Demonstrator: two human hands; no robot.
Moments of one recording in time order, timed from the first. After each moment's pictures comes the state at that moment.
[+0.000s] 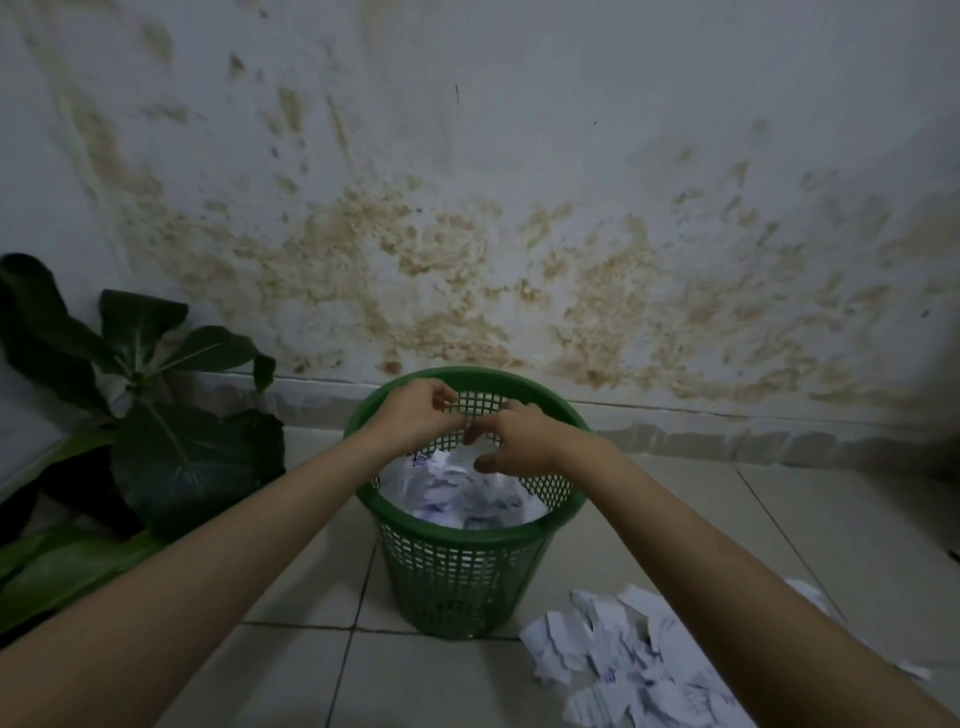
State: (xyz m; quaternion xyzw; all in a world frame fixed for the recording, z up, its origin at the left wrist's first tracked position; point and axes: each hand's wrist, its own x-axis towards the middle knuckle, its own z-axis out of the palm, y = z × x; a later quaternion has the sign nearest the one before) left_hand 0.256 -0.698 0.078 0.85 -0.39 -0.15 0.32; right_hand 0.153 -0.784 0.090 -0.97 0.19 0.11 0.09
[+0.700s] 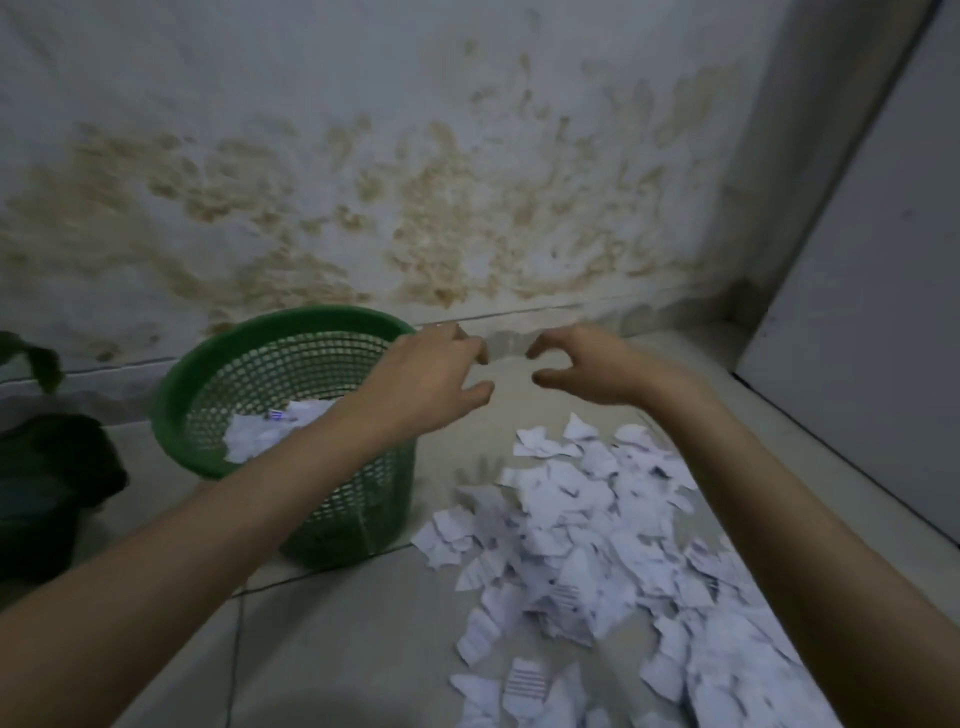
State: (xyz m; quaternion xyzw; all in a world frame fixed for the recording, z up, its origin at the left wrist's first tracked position) left_hand 0.111 -0.737 0.096 0.72 -0.69 0.05 0.09; right_hand -0.036 -0.831 0.101 -0.90 0.41 -0.02 0.14
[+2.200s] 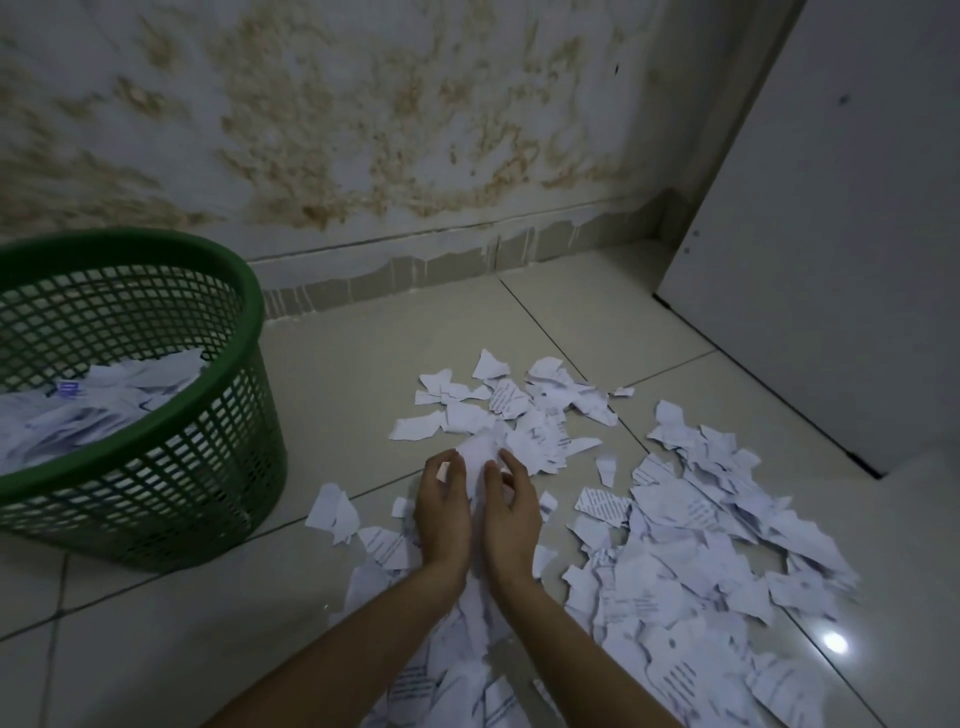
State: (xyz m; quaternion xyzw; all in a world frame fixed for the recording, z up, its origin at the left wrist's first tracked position) left_hand -0.028 -0.777 -0.118 0.69 -0.20 -0.39 0.58; right_hand -0.070 -0.778 -0.123 -0.45 0.62 -0.41 0.50
